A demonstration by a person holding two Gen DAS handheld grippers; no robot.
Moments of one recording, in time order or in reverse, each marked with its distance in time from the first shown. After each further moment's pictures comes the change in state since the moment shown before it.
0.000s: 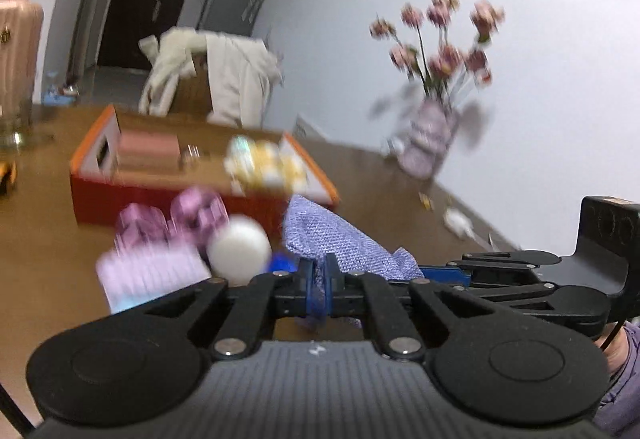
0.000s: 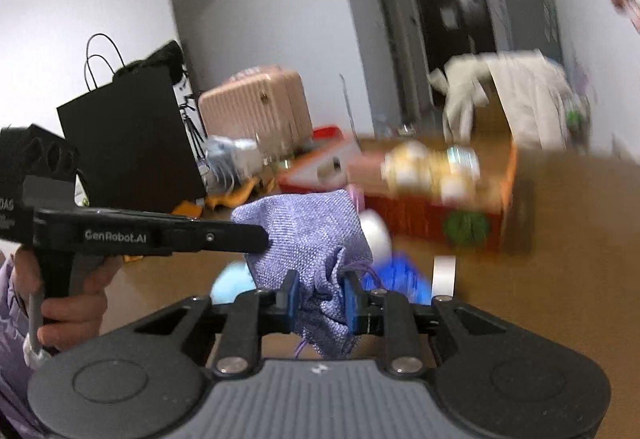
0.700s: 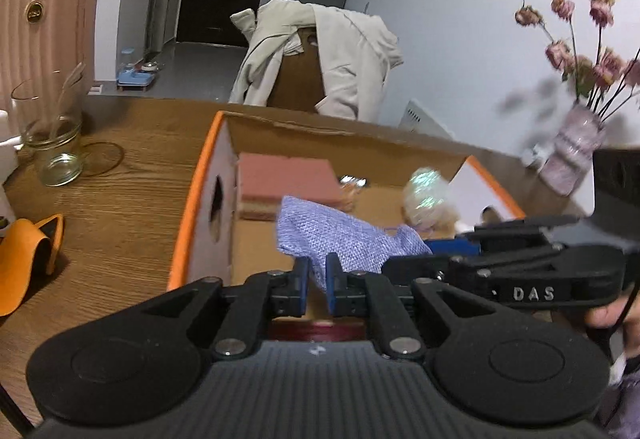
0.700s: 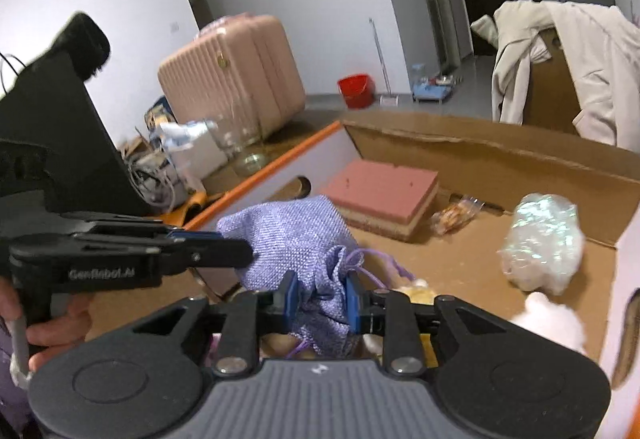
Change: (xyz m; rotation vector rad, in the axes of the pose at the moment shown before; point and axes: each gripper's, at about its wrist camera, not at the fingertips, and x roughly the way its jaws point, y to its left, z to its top) left arm 0.134 0.150 0.072 -0.038 0.110 0.273; right arm 0.252 -0.090 0.098 0.028 0.204 0.125
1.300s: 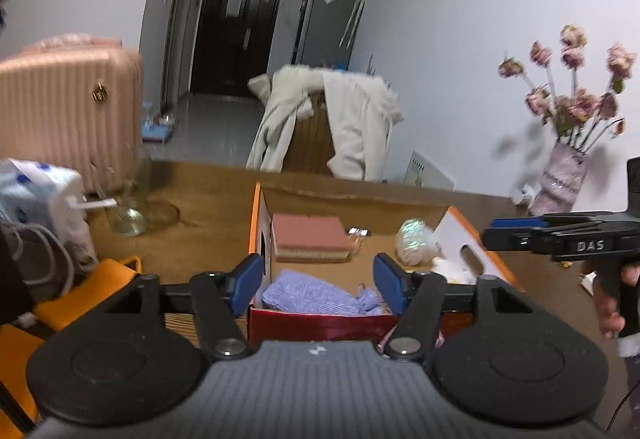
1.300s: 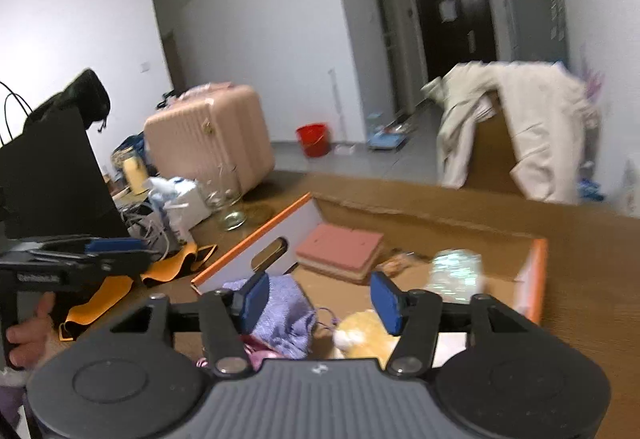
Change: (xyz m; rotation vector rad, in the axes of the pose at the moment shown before) left arm -0.131 -0.006 0.001 0.026 -0.174 0.035; right arm -0.127 0.036 0.004 0.002 -0.171 -0.177
